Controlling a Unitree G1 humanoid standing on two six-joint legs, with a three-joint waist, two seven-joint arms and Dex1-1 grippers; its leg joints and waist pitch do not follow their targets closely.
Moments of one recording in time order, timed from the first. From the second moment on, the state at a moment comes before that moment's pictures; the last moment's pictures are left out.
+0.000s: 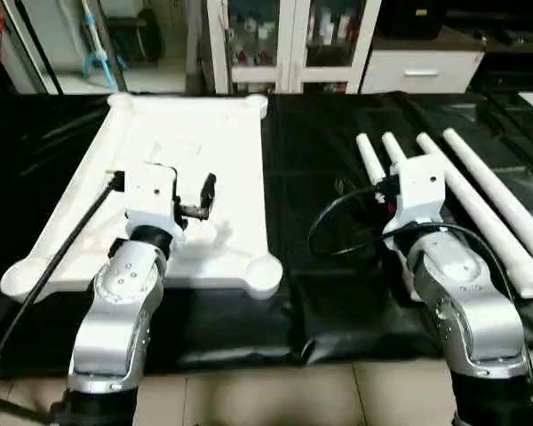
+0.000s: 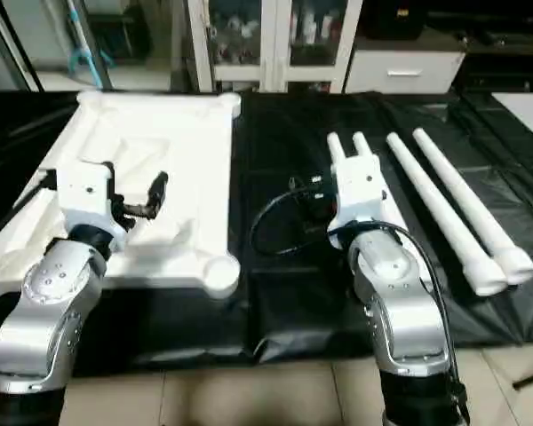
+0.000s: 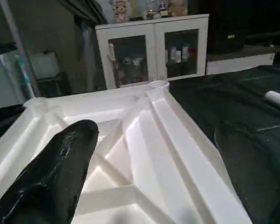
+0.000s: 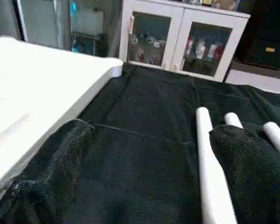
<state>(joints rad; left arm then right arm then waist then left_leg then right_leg) -0.21 0.12 -0.01 -0.29 -0.02 0.42 -0.09 -0.27 -0.19 -0.01 -0.27 0.08 0.60 0.15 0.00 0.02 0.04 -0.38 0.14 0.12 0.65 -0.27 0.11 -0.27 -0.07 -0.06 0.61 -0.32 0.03</state>
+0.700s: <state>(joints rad) -0.20 0.27 -0.05 -0.28 -0.13 0.40 -0.37 -0.29 -0.27 -0.02 -0.27 0.12 0.60 0.25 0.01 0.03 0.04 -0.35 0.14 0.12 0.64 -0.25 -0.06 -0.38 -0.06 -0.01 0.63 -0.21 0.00</state>
